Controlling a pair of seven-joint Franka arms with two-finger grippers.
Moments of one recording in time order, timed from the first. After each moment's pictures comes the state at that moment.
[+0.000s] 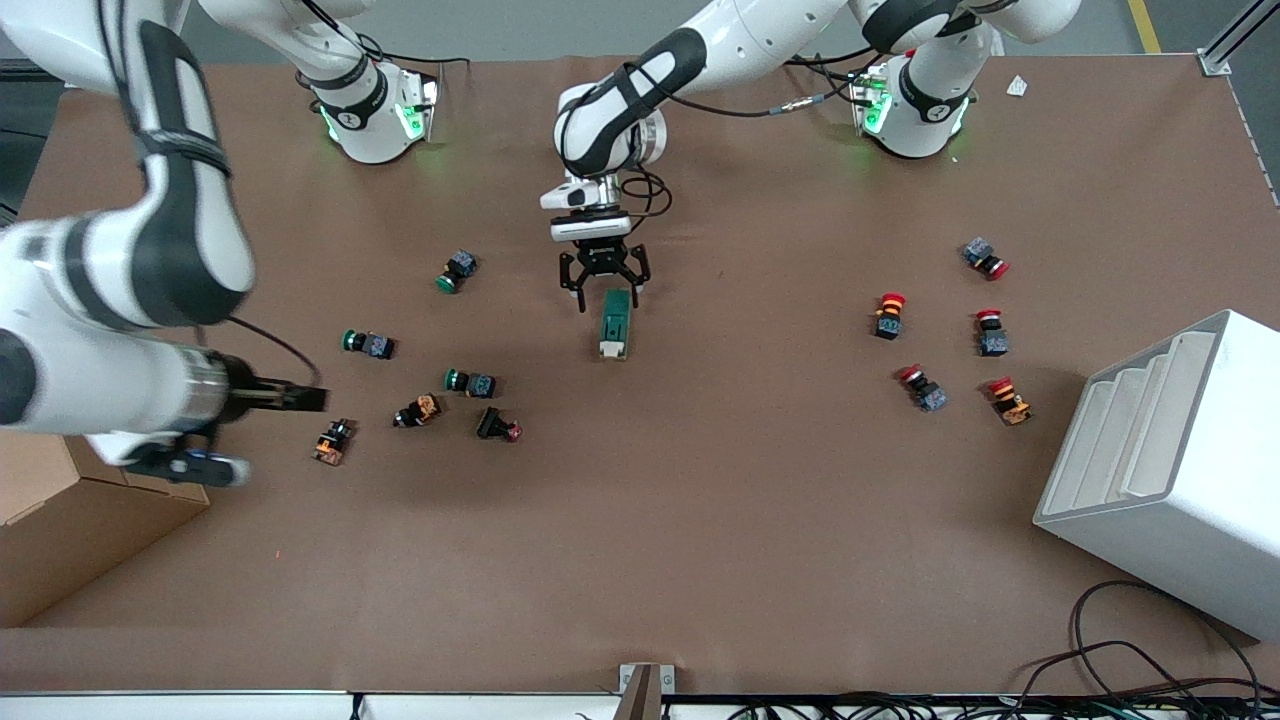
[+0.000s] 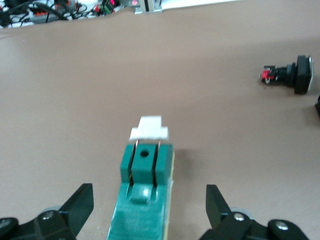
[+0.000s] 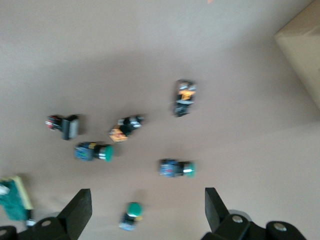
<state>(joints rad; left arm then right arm) -0.85 0.82 -0.44 -1.64 1.44 2.00 -2.10 0.10 0.45 -0.06 -1.28 0.05 1.51 0.11</state>
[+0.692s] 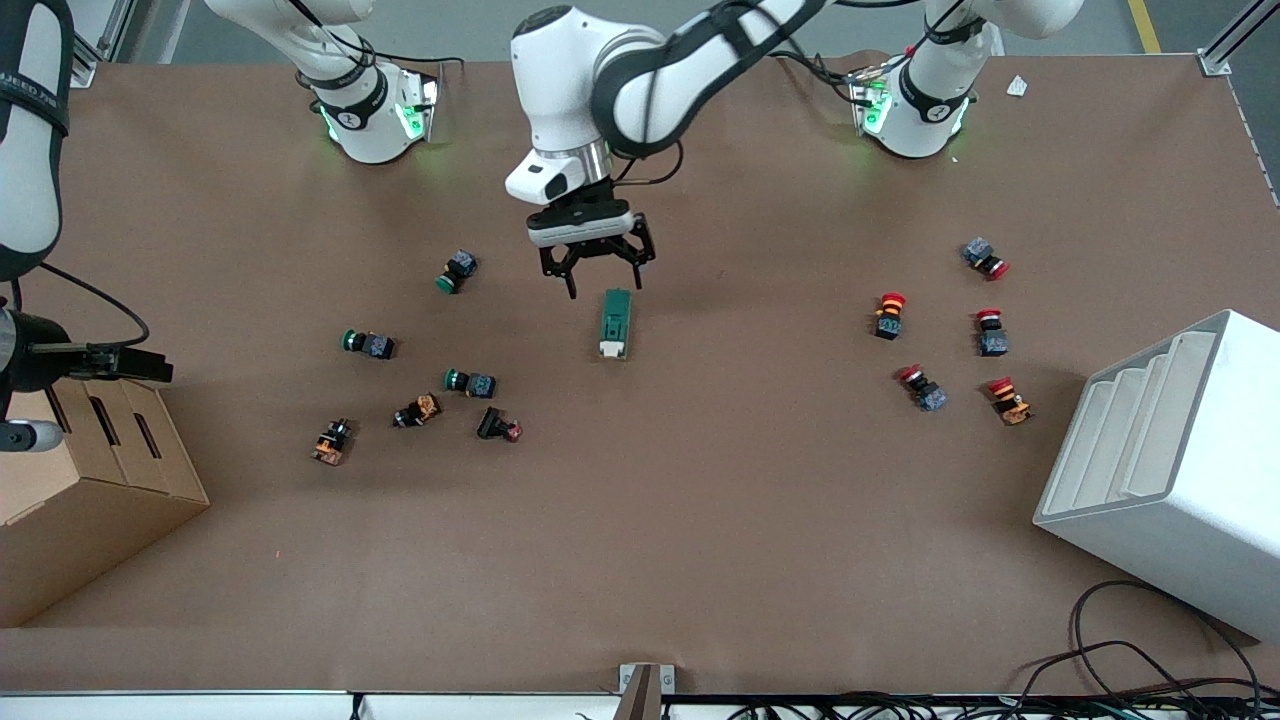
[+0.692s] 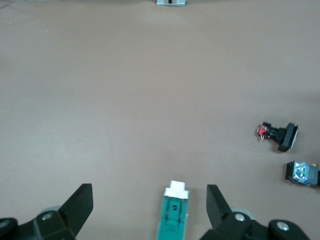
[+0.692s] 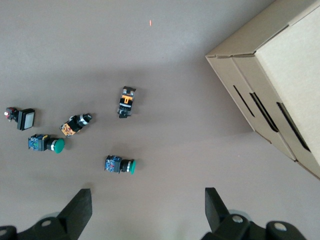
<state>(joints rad) -0.66 0.50 -0.44 -1.49 0.73 1.98 -1.41 -0.03 0.39 -0.06 -1.25 0.00 1.45 -0.06</state>
